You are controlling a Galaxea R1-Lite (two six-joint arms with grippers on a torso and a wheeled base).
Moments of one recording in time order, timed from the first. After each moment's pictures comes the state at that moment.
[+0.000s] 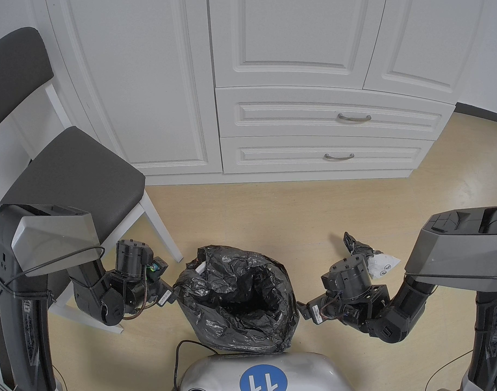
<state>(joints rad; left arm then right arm) -0.28 2.33 -0.65 -1.03 0.15 0.48 0.61 2.26 -0.65 -0.93 -0.29 0.01</state>
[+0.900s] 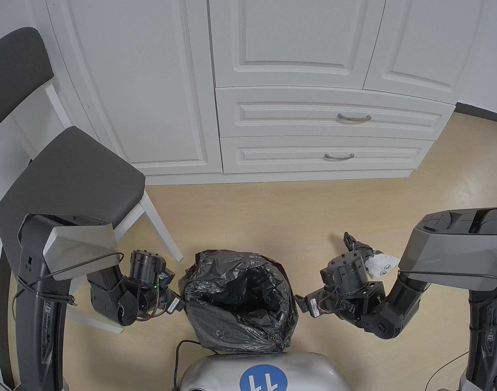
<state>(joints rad) -0.29 2.48 -0.77 -0.95 0.14 0.39 0.59 2.31 -0.71 -0.95 -0.29 0.02</state>
